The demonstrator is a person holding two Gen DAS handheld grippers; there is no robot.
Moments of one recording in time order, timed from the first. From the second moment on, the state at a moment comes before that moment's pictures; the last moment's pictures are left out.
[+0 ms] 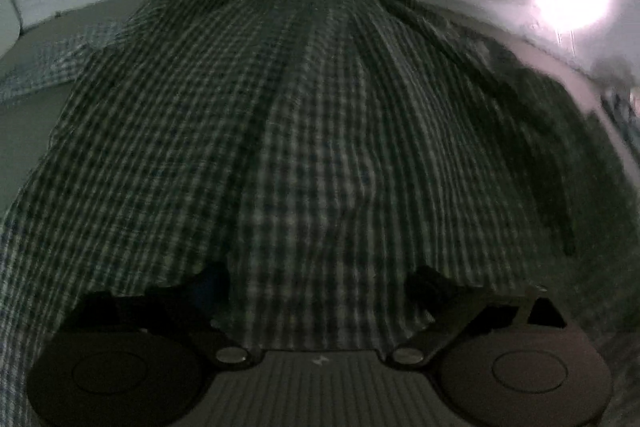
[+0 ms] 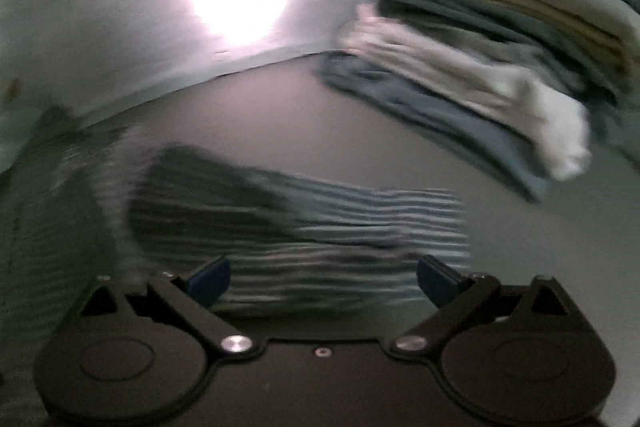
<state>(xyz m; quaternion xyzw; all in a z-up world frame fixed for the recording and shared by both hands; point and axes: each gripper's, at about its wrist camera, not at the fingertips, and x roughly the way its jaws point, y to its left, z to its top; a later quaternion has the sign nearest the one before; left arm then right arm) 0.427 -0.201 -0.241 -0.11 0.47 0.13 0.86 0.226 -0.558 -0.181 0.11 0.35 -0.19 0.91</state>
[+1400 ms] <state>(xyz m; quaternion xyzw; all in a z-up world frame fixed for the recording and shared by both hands) 0.290 -0.022 -0.222 -0.16 0.43 0.30 0.84 0.170 -0.542 -0.201 0.30 0.39 -0.08 0.87</state>
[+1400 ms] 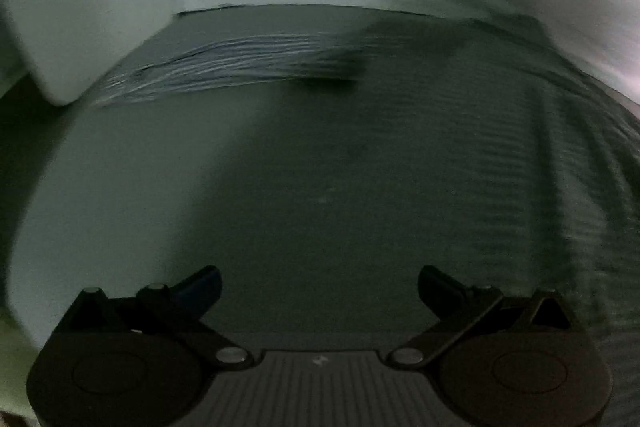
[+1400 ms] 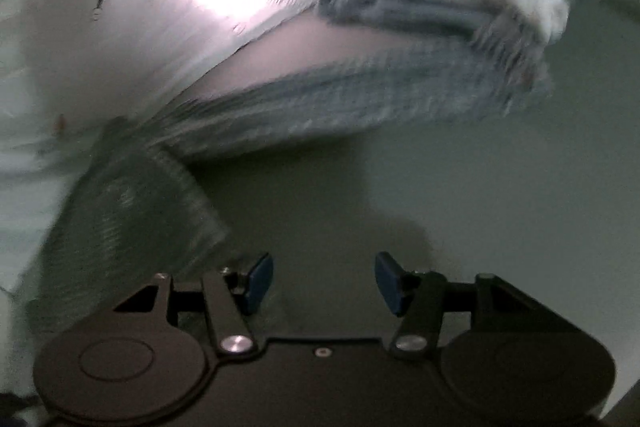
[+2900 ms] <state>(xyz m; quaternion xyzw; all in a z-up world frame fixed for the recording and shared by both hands) 0.215 -0.024 -0.200 -0.25 0.38 0.36 0.81 0.194 -0.425 -0.175 0.04 0.43 0.00 0.90</state>
